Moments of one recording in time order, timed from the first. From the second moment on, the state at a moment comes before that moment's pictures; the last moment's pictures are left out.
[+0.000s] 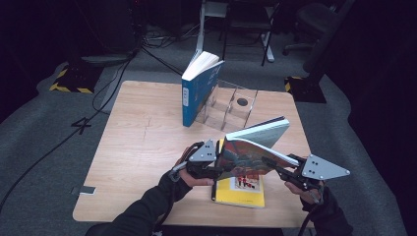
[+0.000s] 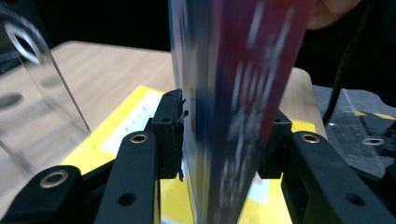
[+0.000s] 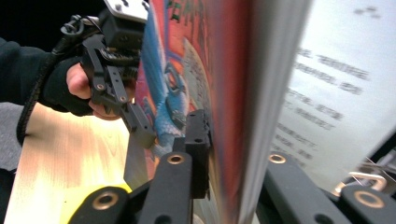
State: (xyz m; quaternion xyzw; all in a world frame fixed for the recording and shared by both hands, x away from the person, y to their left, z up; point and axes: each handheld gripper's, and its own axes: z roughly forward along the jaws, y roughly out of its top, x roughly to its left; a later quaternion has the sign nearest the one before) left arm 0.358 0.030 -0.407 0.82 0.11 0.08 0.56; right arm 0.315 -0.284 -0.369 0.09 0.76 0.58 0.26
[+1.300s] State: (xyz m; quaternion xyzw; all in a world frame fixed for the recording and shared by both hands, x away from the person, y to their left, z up) left arm 0.364 0.001 -0.338 0.78 0.09 0.12 0.60; right arm 0.322 -0.311 -0.390 0.17 0.77 0.56 0.26
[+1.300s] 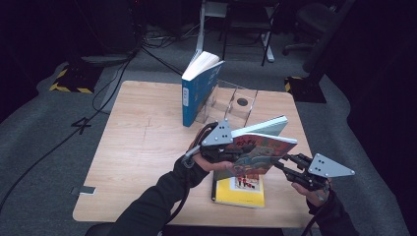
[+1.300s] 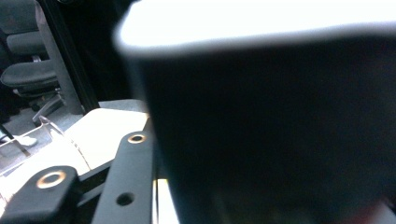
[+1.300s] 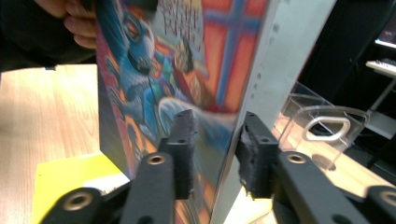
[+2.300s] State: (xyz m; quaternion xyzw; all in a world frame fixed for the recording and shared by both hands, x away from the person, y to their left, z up) left arm 0.368 -0.001 -0.329 0.80 0.12 0.15 0.57; right arm 0.354 -0.354 -0.450 0.27 0.81 0.48 0.19
